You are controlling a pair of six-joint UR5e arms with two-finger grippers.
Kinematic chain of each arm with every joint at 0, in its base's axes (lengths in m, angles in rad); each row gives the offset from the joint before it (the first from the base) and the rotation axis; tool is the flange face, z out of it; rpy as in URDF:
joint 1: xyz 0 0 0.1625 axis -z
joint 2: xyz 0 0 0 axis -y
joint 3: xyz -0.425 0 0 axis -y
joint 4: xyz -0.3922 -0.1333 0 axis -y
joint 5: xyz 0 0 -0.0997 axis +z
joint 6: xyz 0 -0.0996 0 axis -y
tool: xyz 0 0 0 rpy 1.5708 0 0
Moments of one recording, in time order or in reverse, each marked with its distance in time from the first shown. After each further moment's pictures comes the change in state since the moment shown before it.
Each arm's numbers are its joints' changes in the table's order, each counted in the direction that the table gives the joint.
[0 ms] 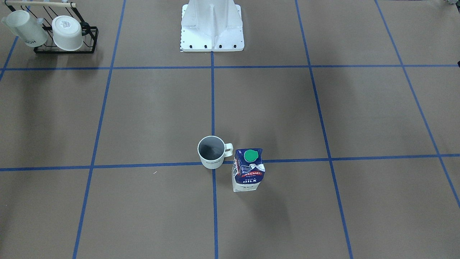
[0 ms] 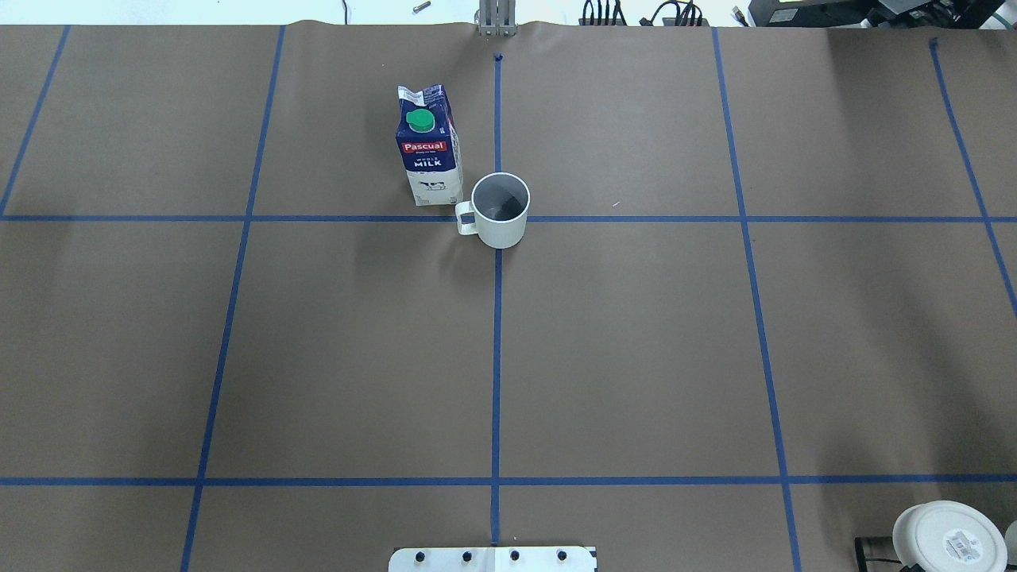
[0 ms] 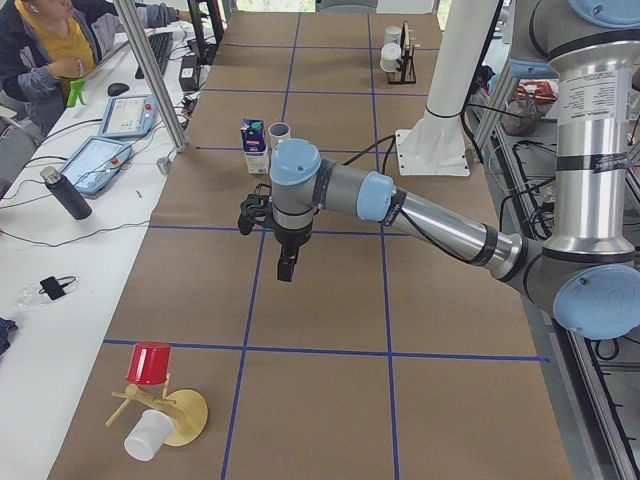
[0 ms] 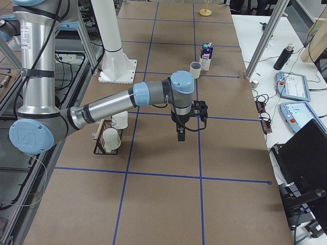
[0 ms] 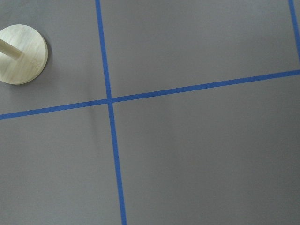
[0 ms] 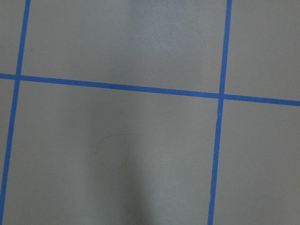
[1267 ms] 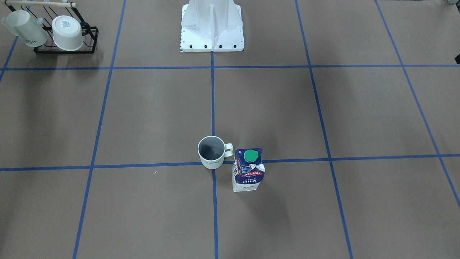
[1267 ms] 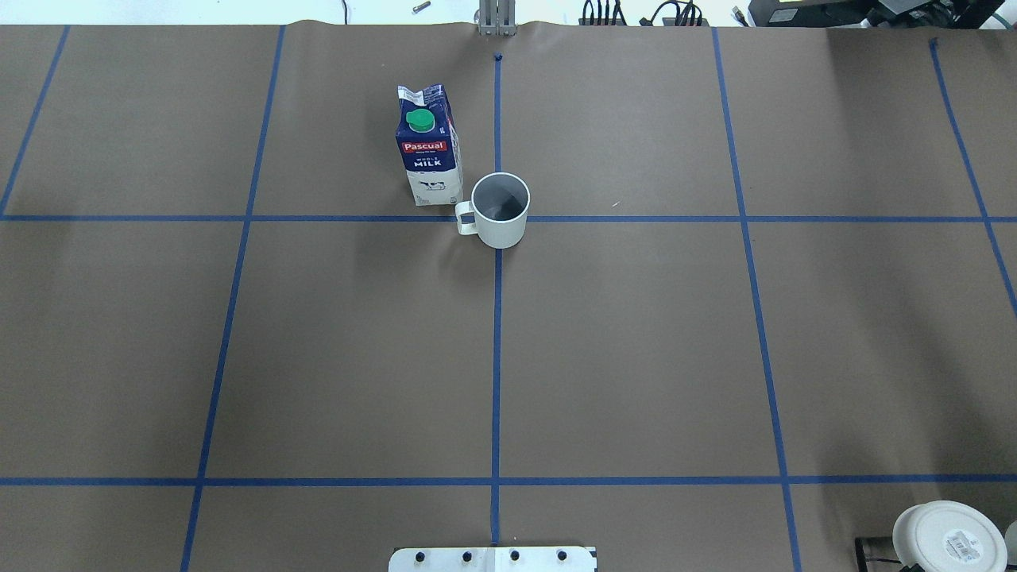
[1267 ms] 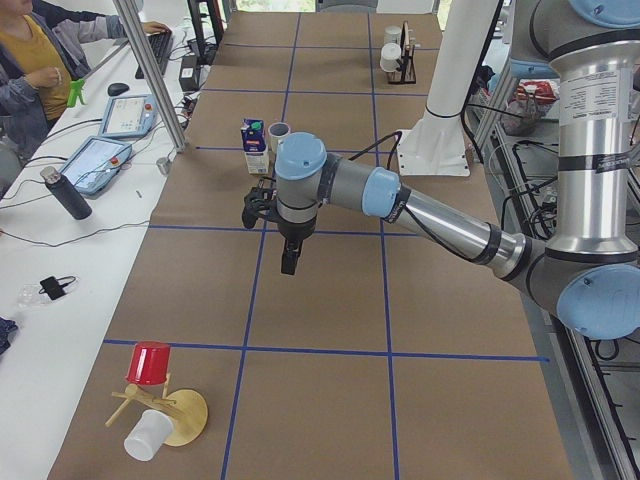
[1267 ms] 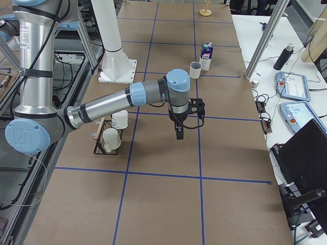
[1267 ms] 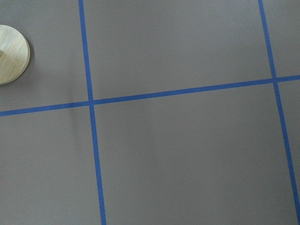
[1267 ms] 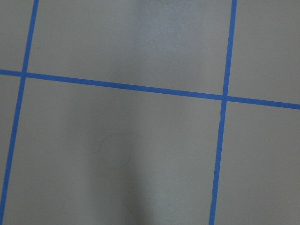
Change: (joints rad) left arm 0.002 0.013 -0.016 -0.001 0.010 -0.008; right arm 0.010 -0.026 0.027 0.033 0.003 0.006
